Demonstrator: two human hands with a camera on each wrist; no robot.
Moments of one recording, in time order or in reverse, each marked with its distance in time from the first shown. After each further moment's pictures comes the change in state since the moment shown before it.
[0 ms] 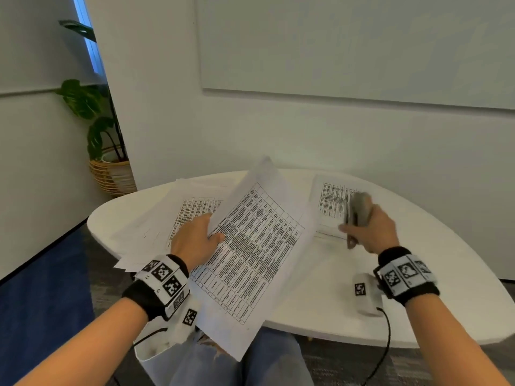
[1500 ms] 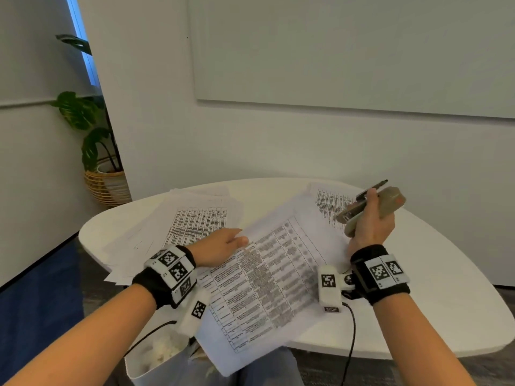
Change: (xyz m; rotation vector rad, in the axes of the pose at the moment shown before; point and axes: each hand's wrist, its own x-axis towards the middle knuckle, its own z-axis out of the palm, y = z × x) left_hand 0.025 0.030 0.011 -0.089 -0.517 0.214; right_hand 0.000 -0.046 0.004 1.217 0.483 0.233
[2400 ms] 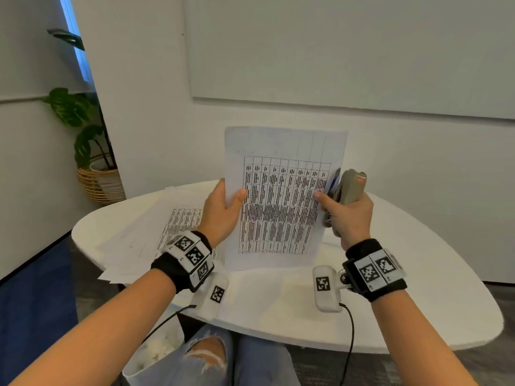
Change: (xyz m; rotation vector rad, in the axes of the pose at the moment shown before) left_hand 0.024 0.030 -0.005 -0.465 0.749 0.303; right_hand -0.025 -0.018 0.007 -0.307 -0.431 -0.156
